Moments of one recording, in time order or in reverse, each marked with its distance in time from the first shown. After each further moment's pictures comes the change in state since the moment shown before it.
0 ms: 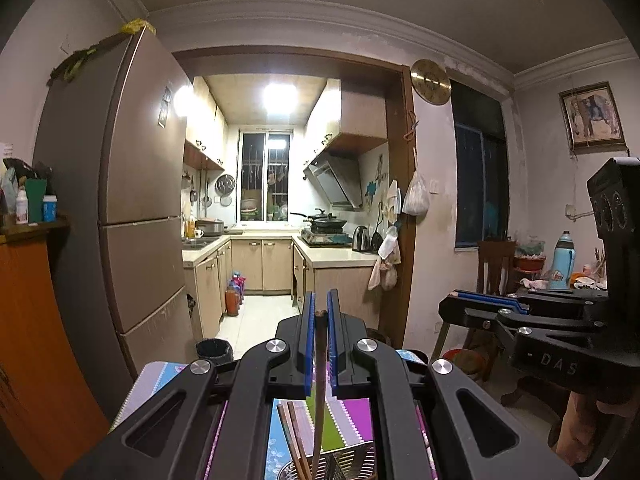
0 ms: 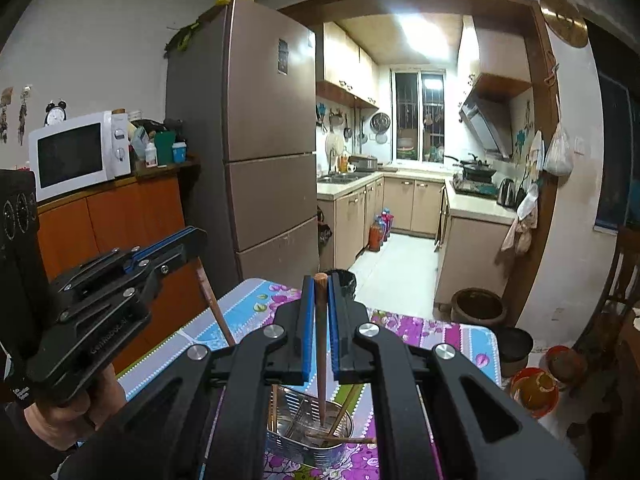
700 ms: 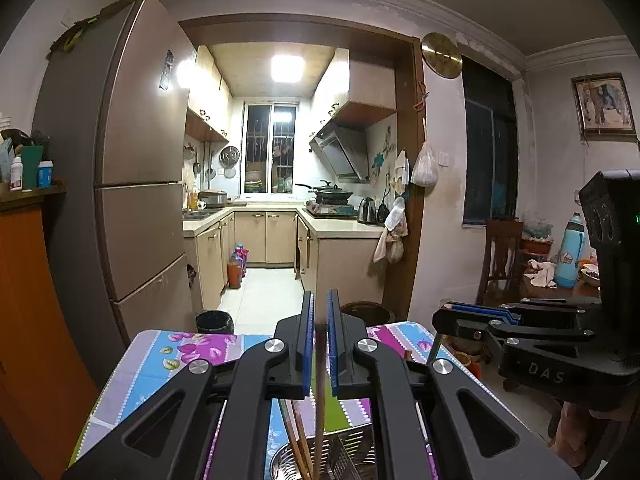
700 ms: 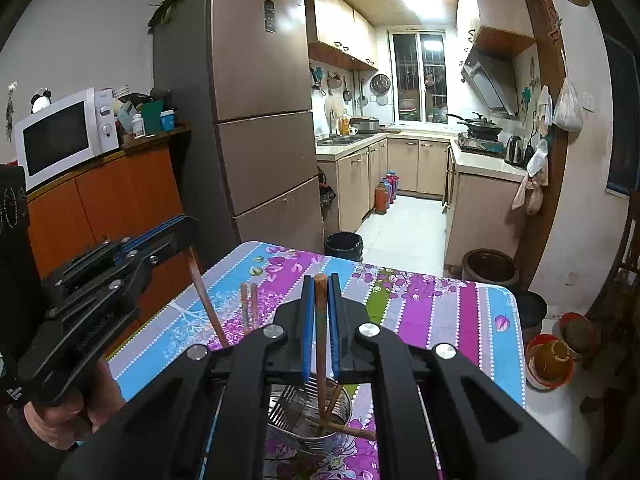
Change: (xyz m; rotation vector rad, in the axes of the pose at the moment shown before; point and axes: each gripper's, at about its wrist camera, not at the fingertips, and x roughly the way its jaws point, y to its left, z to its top) left arm 0.045 0.009 -0.044 -0.019 0.095 0.018; right arm 0.052 -0.018 -0.035 0.052 0.125 0.023
